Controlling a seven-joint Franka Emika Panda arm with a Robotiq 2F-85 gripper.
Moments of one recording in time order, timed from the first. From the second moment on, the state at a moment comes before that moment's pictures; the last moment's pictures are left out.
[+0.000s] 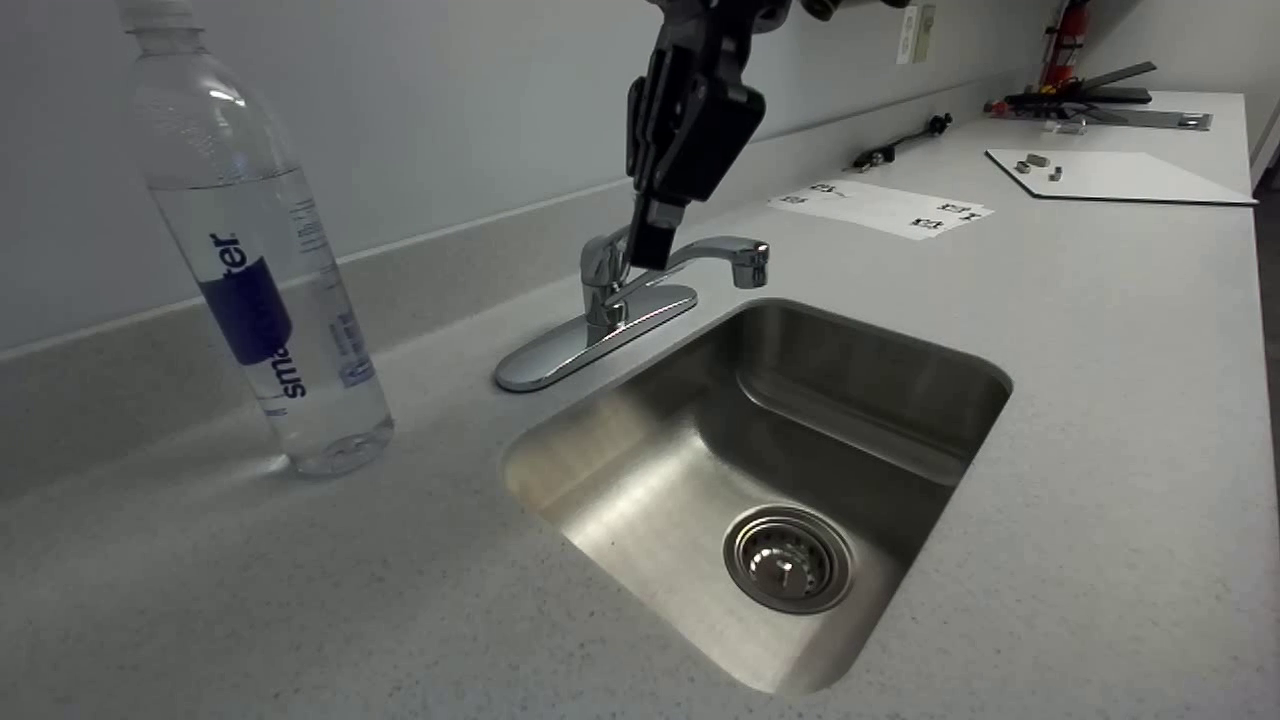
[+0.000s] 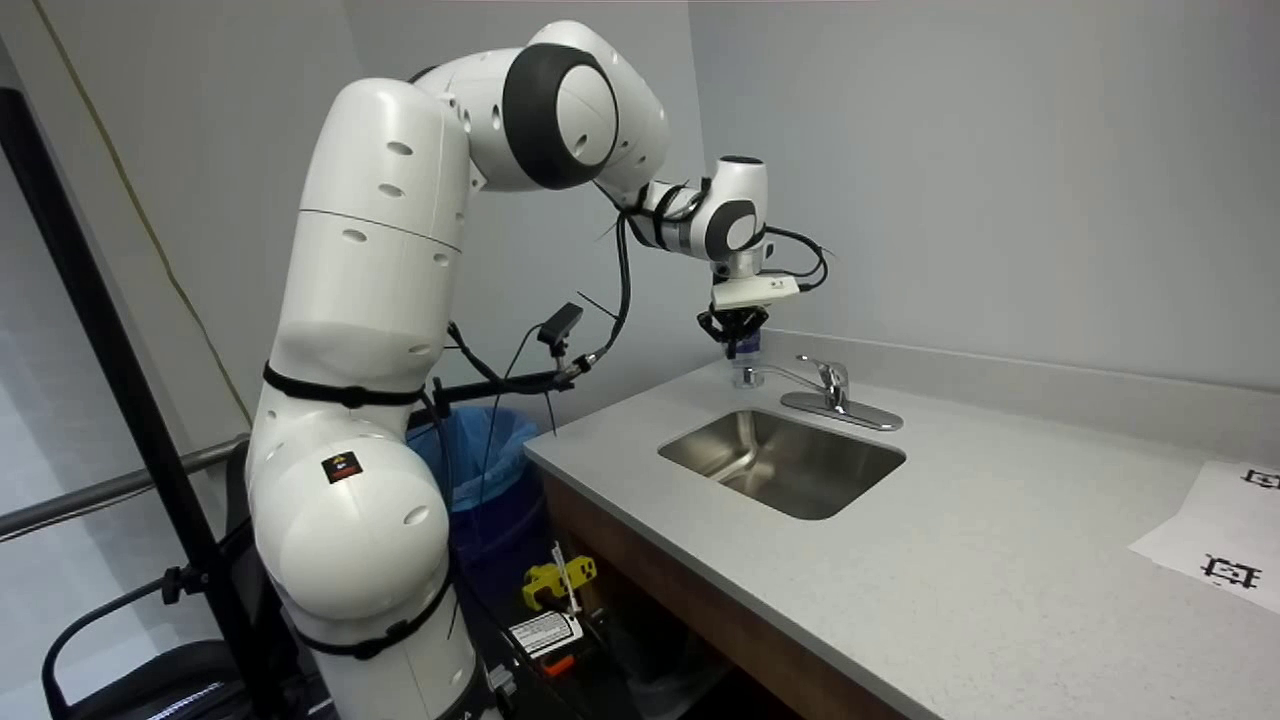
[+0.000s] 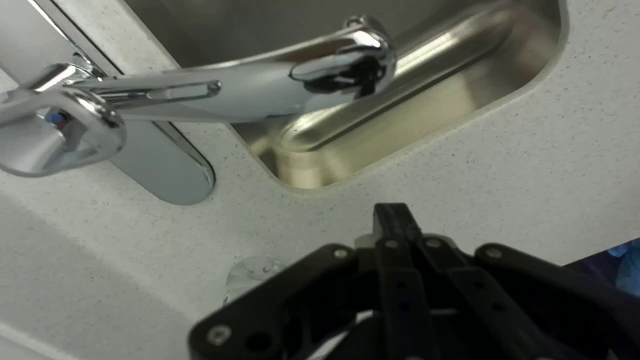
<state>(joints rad) 0.17 0.45 0.29 -1.69 0.15 2.32 -0.84</state>
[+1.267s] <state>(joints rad) 0.16 0.46 0.28 -1.73 0.12 2.31 -0.84</state>
